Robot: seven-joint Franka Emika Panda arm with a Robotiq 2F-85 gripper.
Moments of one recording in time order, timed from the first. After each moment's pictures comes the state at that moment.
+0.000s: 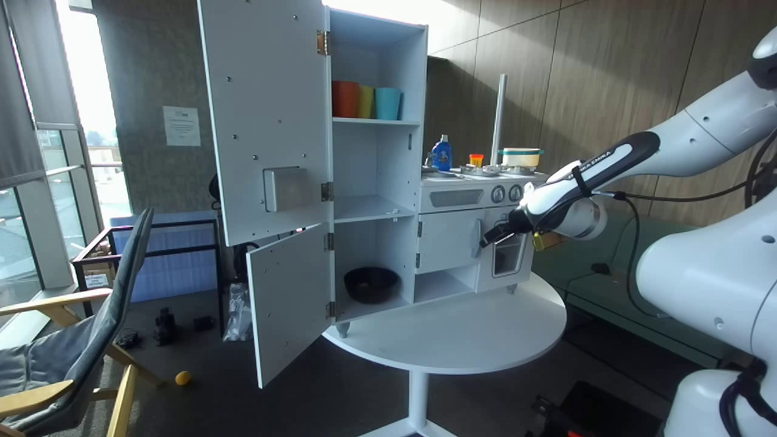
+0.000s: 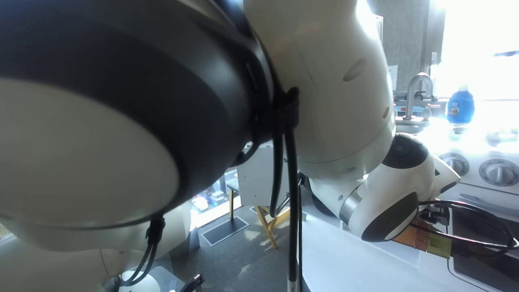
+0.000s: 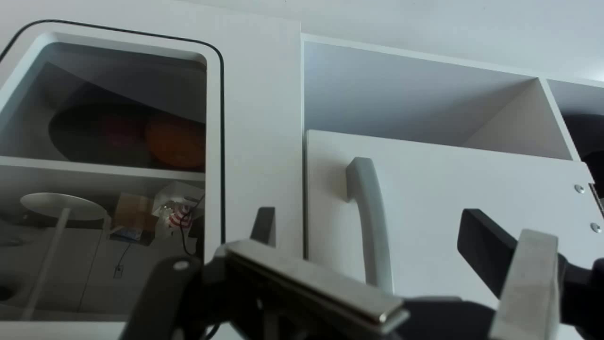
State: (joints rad) arm -1.93 0.63 1.20 -2.36 -0.46 3.17 -0.49
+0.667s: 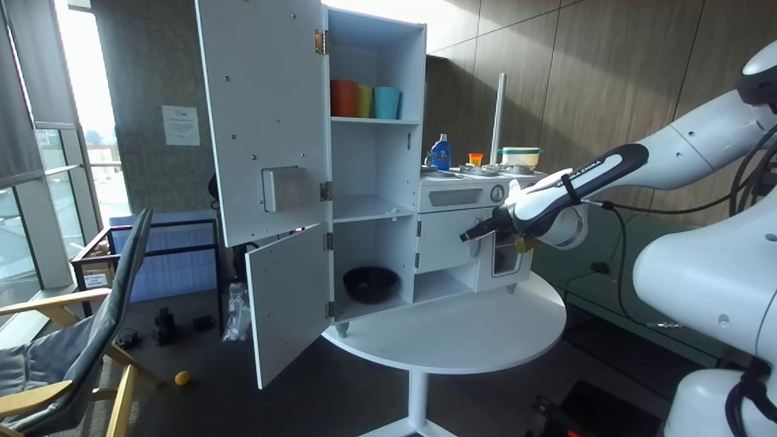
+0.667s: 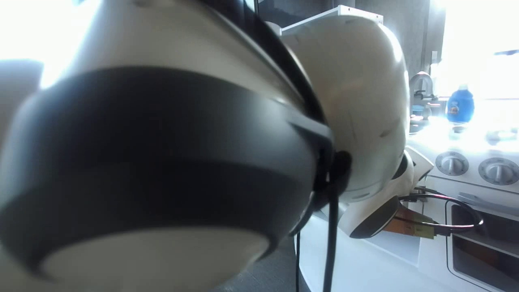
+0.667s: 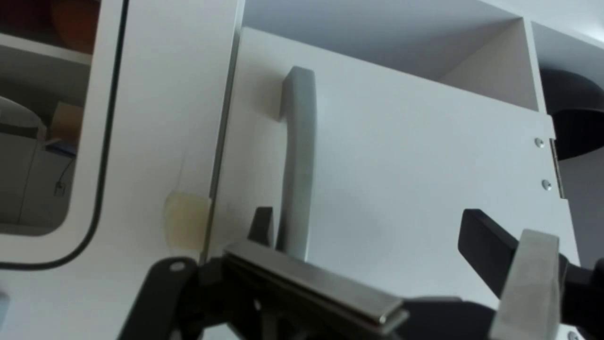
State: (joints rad) arm -1.85 0.75 1.19 -2.36 -0.50 3.34 -0.62
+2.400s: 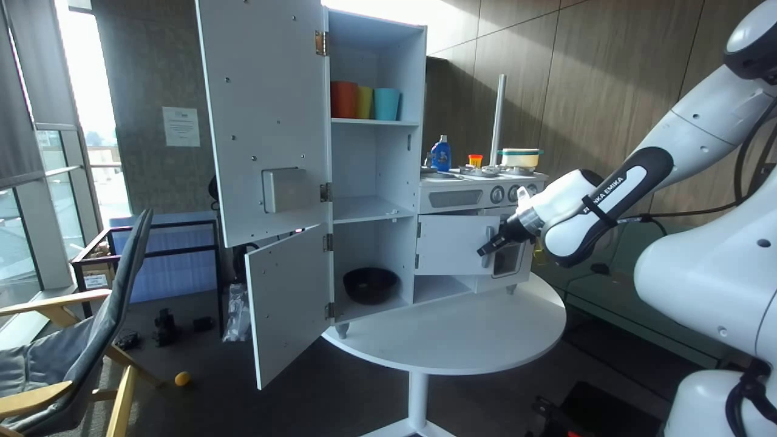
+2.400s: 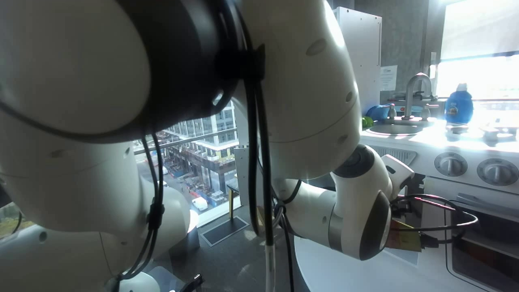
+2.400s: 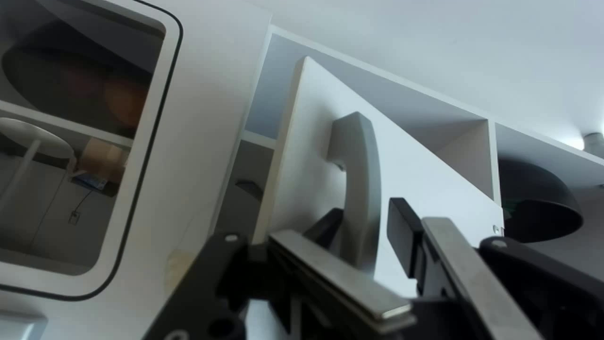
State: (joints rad) arm -1.87 0.49 1.07 -2.48 -0.90 3.39 -0.22
